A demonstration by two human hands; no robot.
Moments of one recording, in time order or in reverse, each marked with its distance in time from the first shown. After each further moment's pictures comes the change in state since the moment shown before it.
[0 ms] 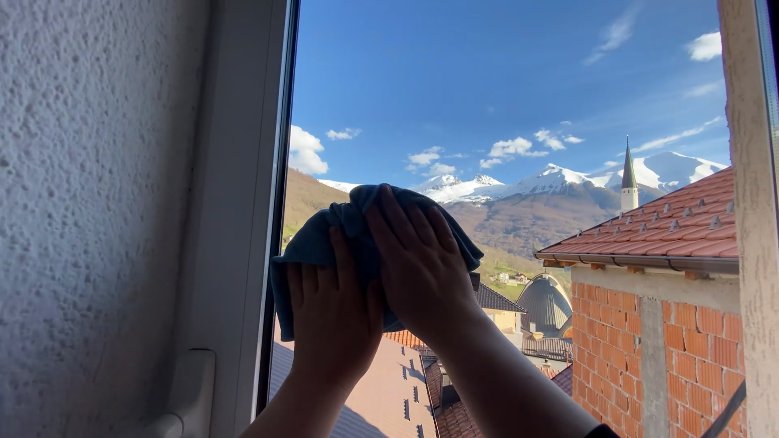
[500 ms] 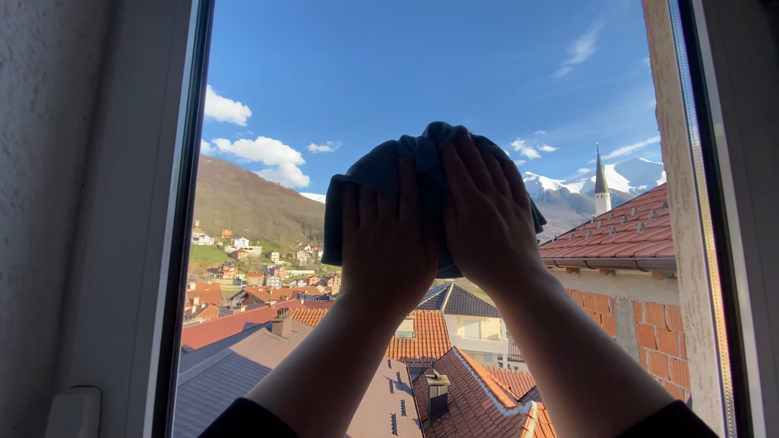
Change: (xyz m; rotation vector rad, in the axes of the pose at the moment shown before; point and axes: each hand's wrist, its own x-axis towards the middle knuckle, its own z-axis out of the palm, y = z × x) left_hand 0.107 0.068 -0.007 -0.129 0.302 0.156; right_hand 0.019 0.099 -0.049 -0.133 0.044 0.170
